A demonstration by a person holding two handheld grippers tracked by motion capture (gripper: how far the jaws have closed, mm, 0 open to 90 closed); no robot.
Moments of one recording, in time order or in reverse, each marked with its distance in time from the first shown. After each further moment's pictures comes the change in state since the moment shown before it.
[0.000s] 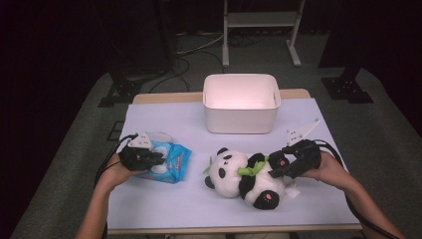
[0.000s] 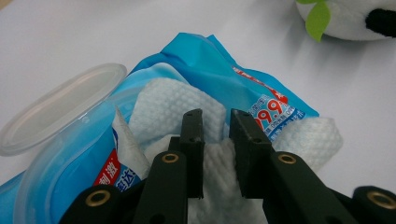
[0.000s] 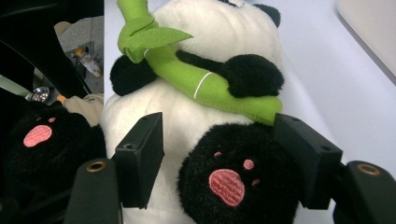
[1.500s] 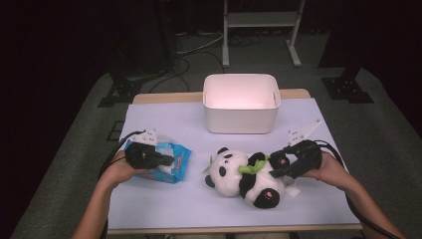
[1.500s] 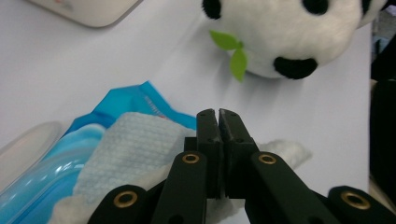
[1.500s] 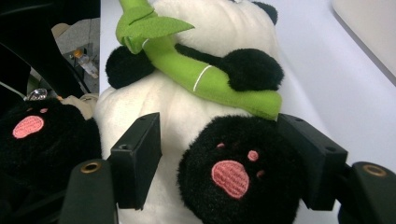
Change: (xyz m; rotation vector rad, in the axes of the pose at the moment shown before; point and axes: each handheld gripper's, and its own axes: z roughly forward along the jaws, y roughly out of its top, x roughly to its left) left arm -0.016 0.032 -0.006 -0.053 -0.194 0.013; right arm -0.004 -0.006 0.000 -0.010 -0.005 0.003
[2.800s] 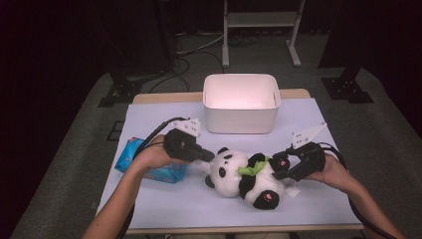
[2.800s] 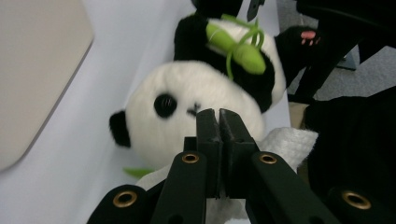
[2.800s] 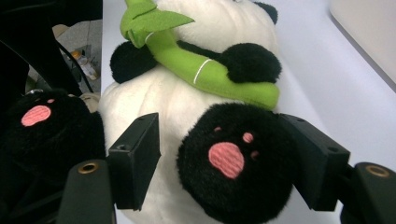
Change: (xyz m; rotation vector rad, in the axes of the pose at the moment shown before) left arm -0.043 0.111 0.039 -0.014 -0.220 0.187; right arm 0.005 -0.007 -0.005 -0.023 -0.010 -0.020
